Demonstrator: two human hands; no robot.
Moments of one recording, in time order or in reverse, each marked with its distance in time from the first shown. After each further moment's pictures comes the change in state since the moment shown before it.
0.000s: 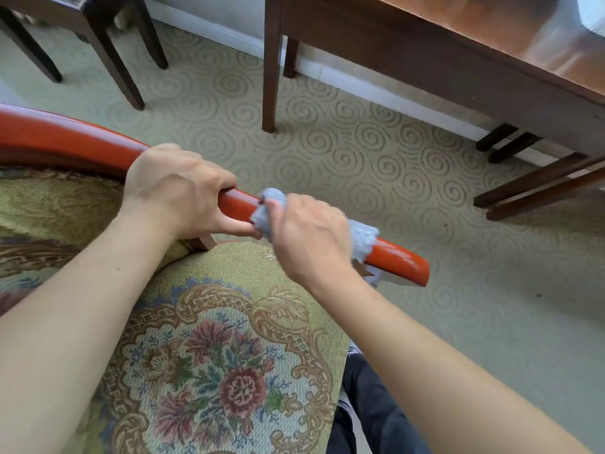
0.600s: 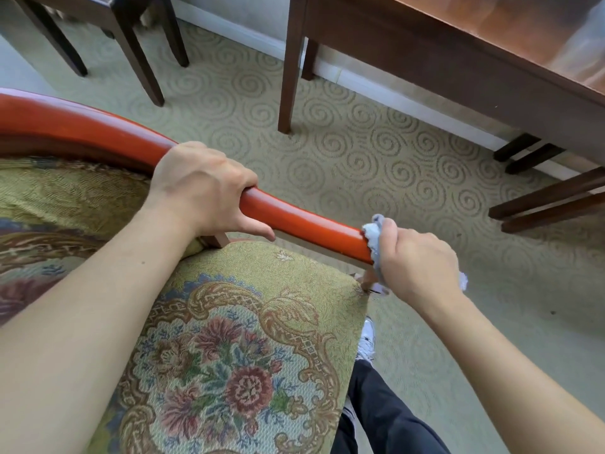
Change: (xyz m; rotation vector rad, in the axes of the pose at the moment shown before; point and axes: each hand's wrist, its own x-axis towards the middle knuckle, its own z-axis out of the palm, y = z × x) left_hand 0.001 -0.001 -0.006 -0.008 -0.055 -0.015; right_hand -0.030 0.108 -0.007 -0.117 -0.148 0.134
